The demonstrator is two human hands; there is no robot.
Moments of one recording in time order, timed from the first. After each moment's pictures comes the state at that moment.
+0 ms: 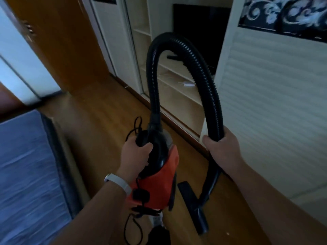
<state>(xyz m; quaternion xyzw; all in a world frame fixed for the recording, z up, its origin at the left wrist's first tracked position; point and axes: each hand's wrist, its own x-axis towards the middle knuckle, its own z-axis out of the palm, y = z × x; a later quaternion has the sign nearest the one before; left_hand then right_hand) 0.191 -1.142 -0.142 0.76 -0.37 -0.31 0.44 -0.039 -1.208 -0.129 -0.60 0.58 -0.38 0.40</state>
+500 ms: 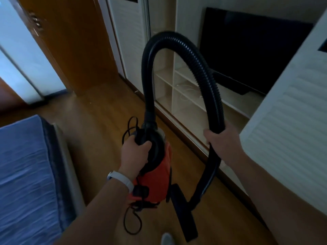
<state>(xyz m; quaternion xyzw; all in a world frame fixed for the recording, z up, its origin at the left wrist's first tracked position) 0.411 -1.337 -0.162 0.77 -0.32 -0.29 0.46 0.182 -1.426 -0.115 -0.63 0.58 -0.34 0.40</state>
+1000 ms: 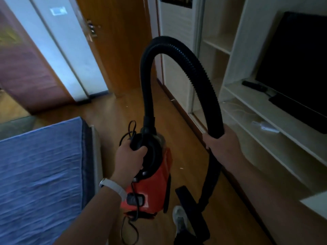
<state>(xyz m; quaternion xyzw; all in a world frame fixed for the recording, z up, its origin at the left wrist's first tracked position) 0.616 -1.436 -0.167 0.81 -0.23 -0.21 0.50 0.406 -1.588 -0.130 -0.68 0.48 -0.30 0.46</state>
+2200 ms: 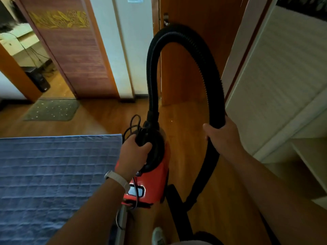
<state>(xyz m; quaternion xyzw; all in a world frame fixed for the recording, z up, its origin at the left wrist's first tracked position) 1.183 -1.592 -0.180 0.85 -0.12 -0.11 0.51 1.044 -1.806 -0.117 -0.77 0.36 -0.20 0.49</state>
